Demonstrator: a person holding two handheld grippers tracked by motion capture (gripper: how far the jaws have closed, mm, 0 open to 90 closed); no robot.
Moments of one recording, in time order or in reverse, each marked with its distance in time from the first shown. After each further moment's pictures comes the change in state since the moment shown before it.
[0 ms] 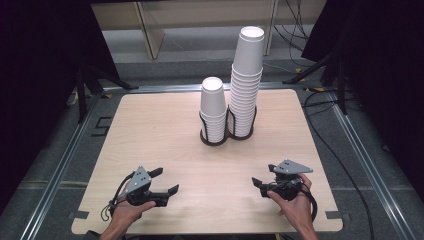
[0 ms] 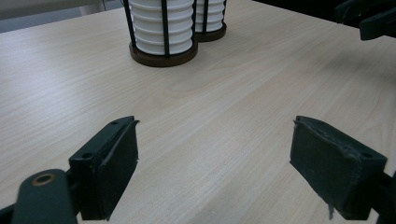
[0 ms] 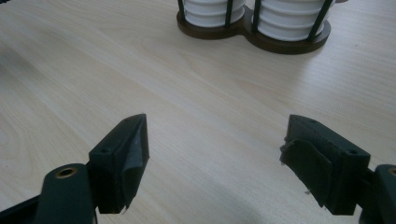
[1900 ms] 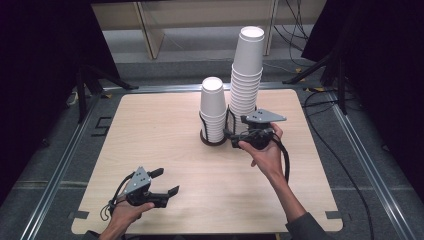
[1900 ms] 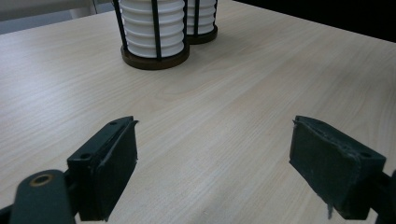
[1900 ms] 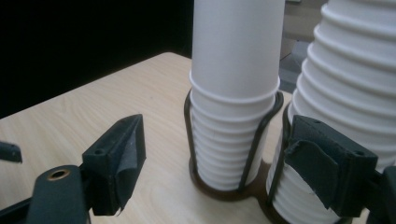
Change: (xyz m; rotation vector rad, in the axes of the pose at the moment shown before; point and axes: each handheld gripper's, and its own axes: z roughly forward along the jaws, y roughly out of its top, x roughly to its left) left arm 0.000 0.000 -0.002 -0.004 -0.031 0.005; right arm 0.008 0.144 0.055 -0.223 0.076 -0.065
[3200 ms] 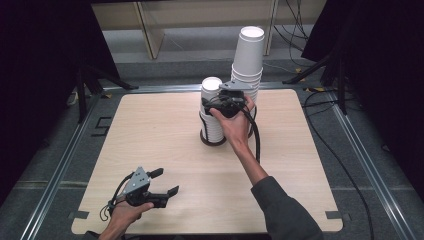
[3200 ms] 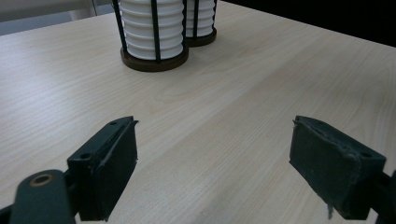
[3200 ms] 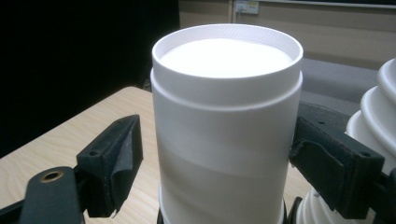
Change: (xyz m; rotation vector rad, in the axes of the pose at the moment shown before) left arm -0.001 0.001 -0.002 -0.003 -0.003 -0.007; right arm 0.008 0.064 0.079 -0.009 -0.184 0.096
